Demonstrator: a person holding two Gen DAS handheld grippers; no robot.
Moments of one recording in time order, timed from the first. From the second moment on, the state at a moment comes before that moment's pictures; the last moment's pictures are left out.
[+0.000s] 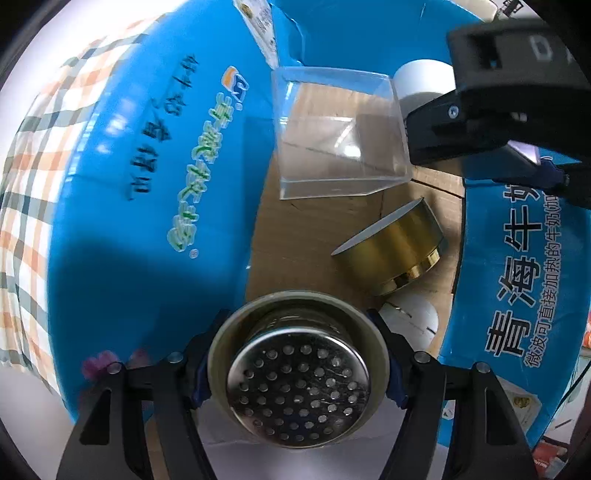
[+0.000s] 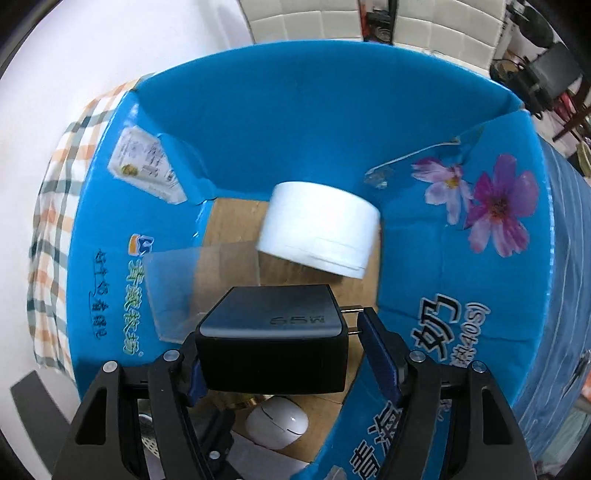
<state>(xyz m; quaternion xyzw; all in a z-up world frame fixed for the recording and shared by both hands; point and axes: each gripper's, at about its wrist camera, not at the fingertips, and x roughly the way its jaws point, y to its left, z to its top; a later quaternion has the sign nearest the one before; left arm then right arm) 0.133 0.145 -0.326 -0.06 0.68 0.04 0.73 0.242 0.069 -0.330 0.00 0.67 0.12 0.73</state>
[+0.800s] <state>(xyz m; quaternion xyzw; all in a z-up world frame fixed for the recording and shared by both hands) 0.143 0.133 -0.356 -0.06 0.71 0.04 0.70 0.256 0.060 -0.374 0.03 0.73 0.08 0.68</state>
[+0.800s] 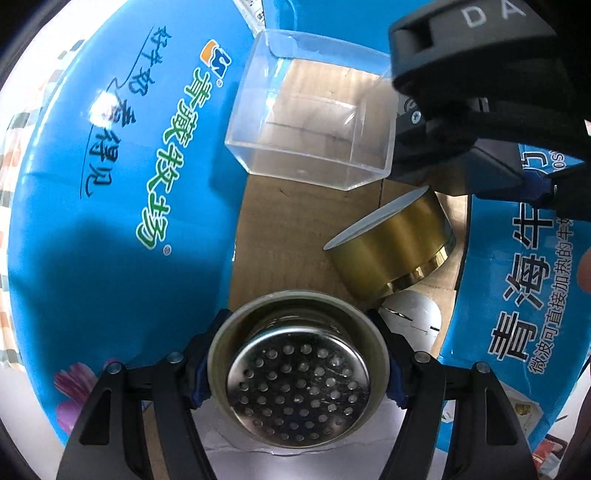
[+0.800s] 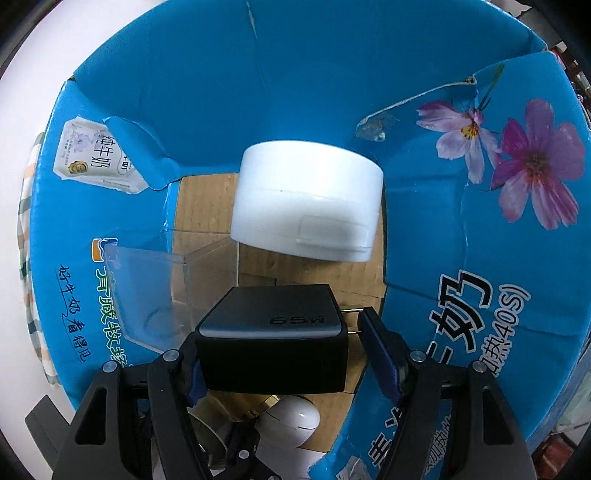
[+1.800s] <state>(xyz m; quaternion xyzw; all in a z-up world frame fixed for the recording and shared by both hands) 0.125 0.152 -0.290 -0.06 0.63 0.09 0.77 0.250 0.078 -0.311 0.02 0.72 0.10 0.69</state>
